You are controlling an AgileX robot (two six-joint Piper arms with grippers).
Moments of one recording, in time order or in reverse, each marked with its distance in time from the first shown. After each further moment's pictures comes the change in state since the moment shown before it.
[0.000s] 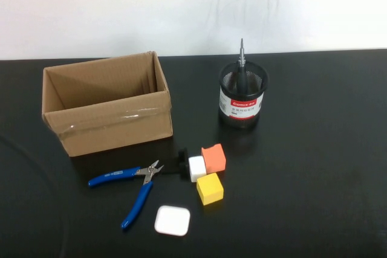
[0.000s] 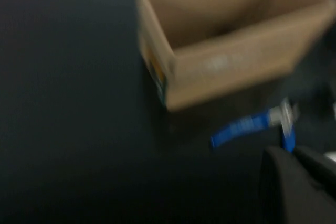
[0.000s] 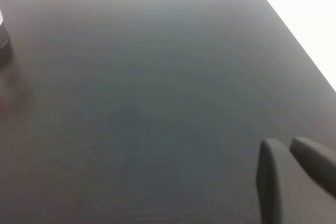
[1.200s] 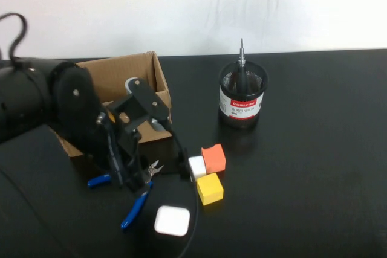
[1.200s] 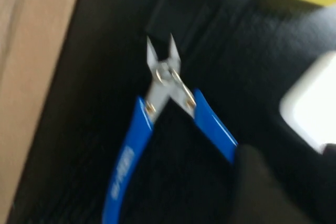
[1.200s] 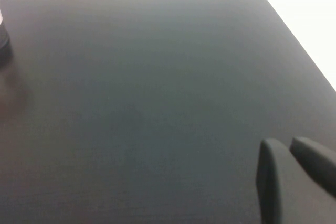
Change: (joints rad) right arm 0.000 0.000 0.000 0.000 0.000 0.000; left arm -0.472 0.916 -0.249 0.021 -0.085 0.421
